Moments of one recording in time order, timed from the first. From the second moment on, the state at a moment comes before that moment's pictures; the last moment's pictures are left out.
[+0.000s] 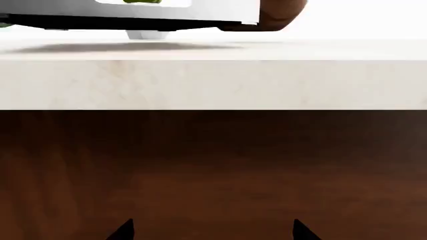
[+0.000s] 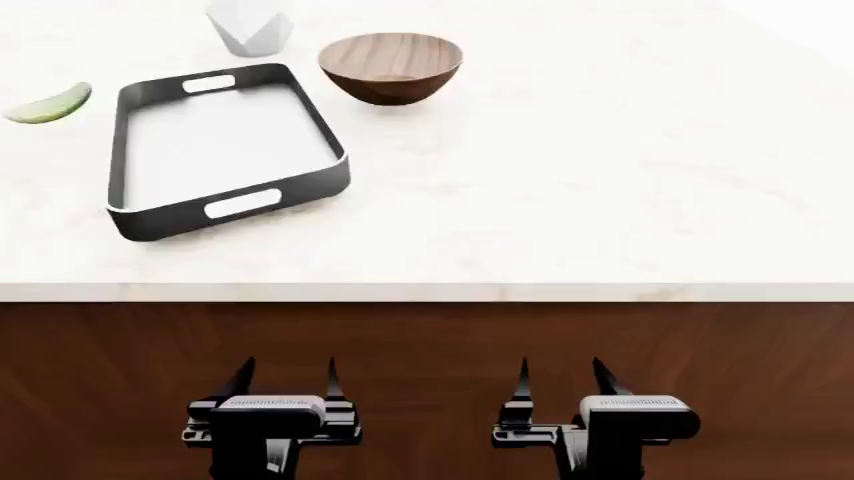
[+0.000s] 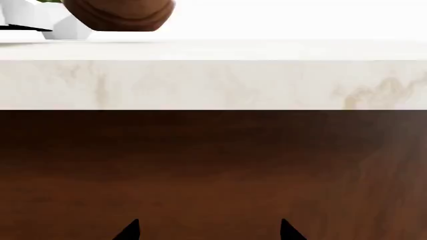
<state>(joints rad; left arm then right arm) 0.00 0.00 0.00 0.00 0.00 0.00 0.00 0.00 0.00 0.00 0.00 0.00 0.00 0.00</state>
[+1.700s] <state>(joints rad) -1.58 -0.86 0.56 0.09 -0.51 -0.95 0.48 1.79 0.69 -0.85 -0.11 0.60 0.85 -0.65</state>
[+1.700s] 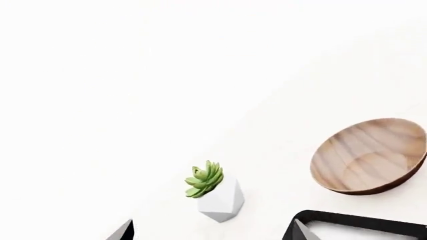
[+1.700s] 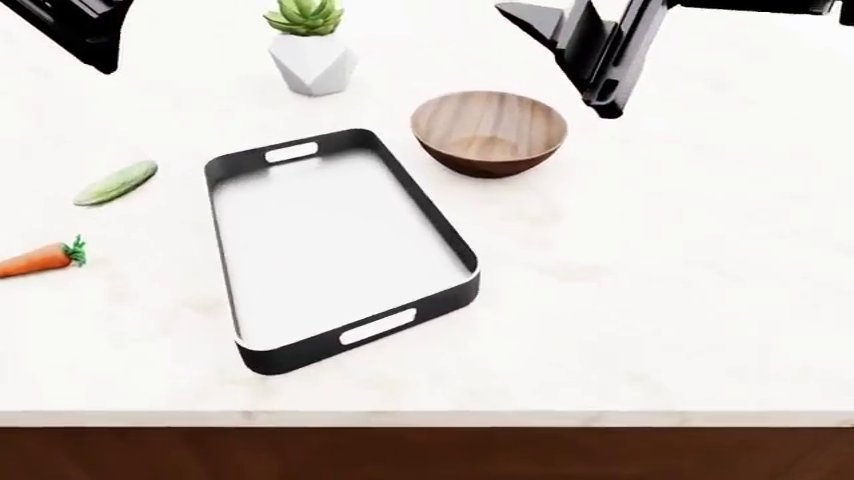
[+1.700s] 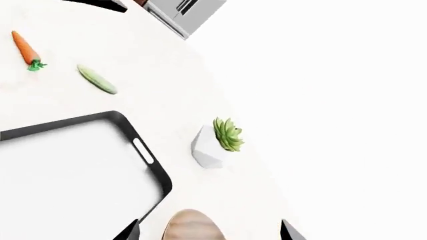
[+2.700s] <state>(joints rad) -1.89 -0.84 0.95 -0.08 -0.30 -1.03 0.83 2.00 0.58 -0.99 0.15 0.53 0.86 -0.91</state>
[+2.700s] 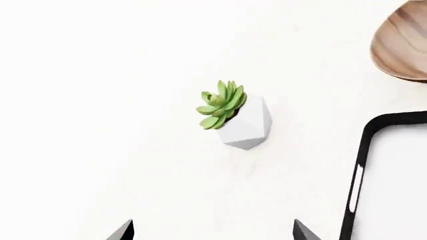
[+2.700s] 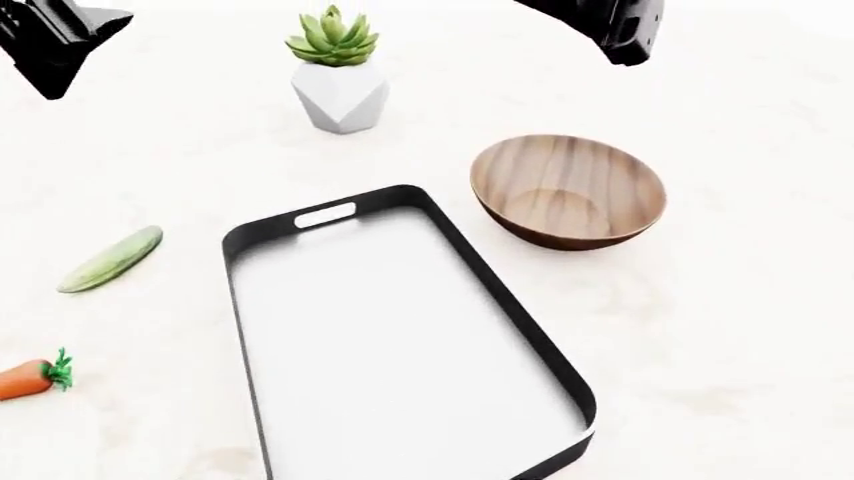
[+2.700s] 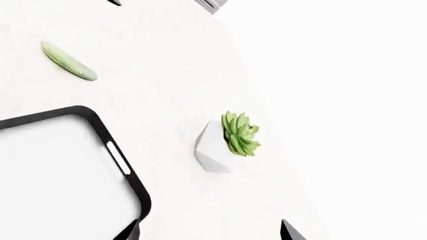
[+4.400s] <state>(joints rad) -1.58 -0.82 1.28 -0.58 -0.34 -0.75 1.00 2.14 0.52 -1.02 0.12 0.53 1.05 -0.97</state>
